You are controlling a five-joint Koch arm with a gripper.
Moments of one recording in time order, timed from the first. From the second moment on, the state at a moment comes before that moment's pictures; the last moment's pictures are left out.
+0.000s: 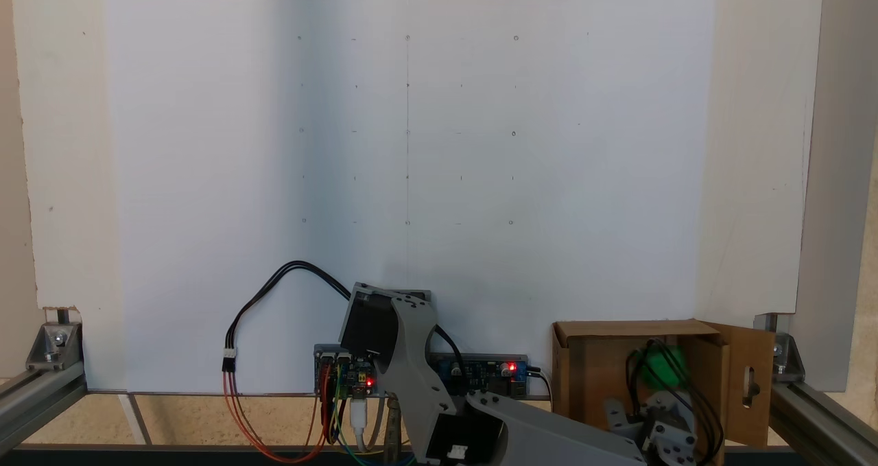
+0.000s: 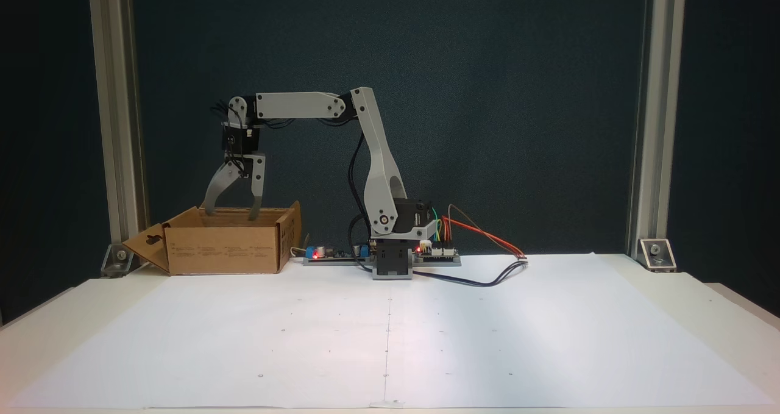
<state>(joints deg) 106.2 74.7 71.1 49.9 -34.0</state>
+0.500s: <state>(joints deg) 66.7 99.0 71.2 46.8 -3.9</state>
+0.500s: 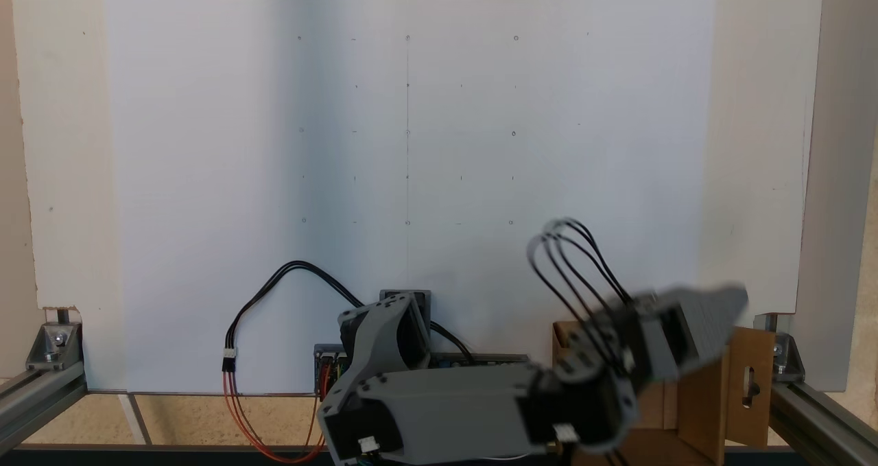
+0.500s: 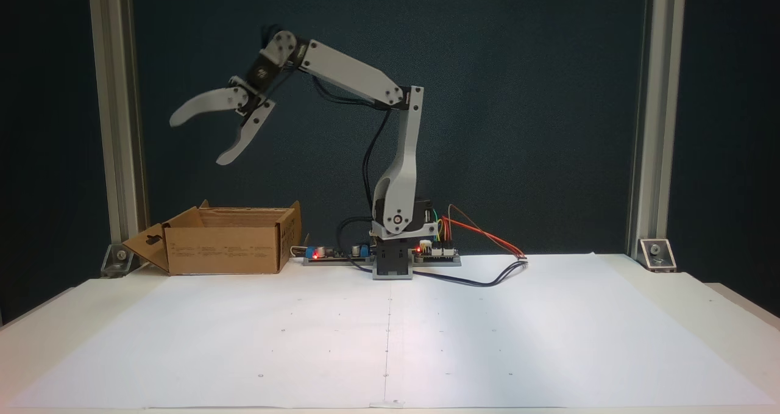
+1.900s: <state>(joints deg) -0.4 129.5 146.2 -28.7 -1.8</state>
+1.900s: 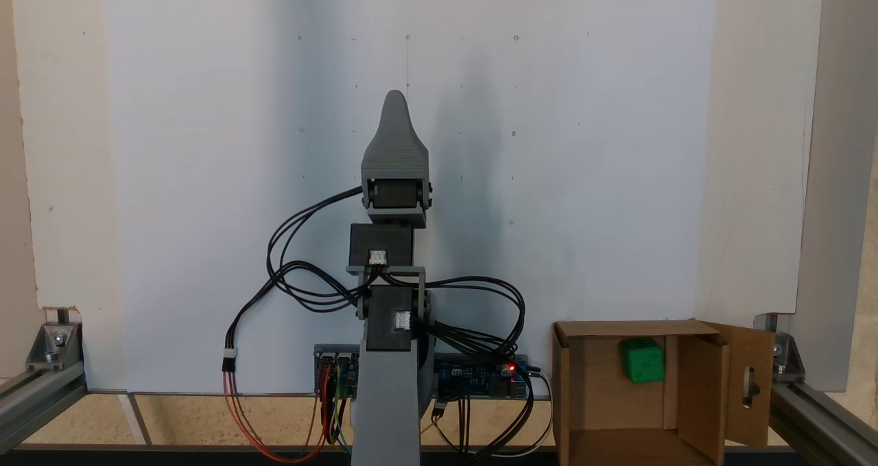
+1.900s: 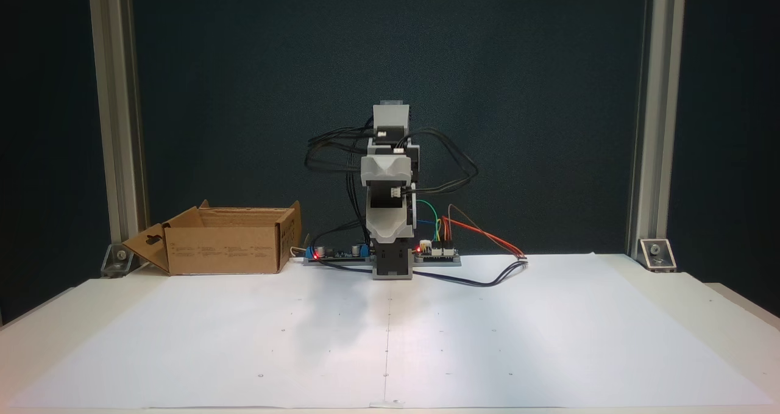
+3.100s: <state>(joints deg) 1.3 129.5 176.3 -93.7 -7.2</state>
